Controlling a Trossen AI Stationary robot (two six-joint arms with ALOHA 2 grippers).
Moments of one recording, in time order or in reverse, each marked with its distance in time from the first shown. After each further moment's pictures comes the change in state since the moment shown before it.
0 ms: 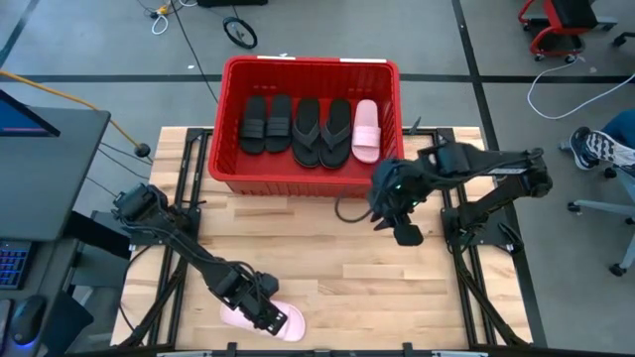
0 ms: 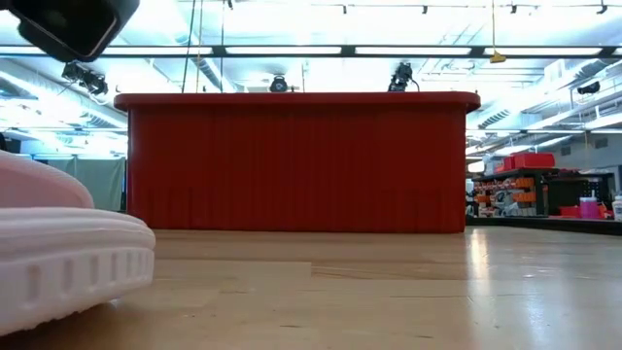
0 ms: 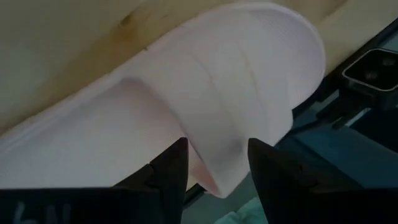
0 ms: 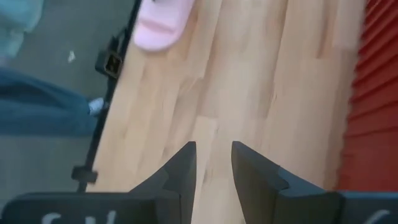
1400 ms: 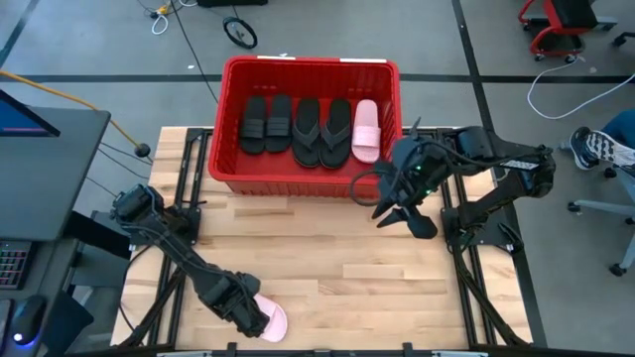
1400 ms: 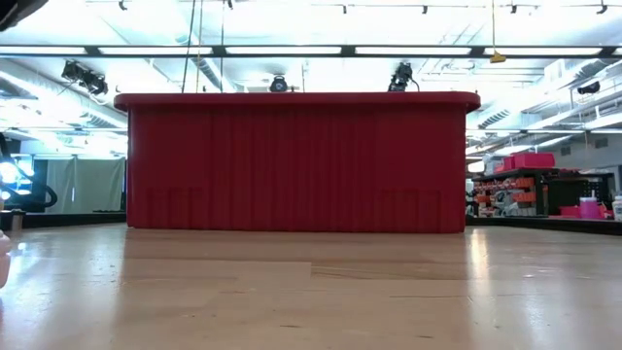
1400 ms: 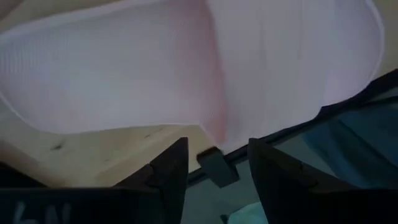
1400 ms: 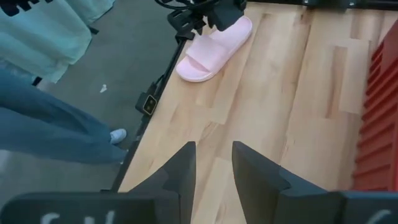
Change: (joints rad) left arm -0.065 -0.009 0.108 -0.366 0.107 -0.112; right arm -0.026 0.000 0.186 -0.001 -0.119 -0.048
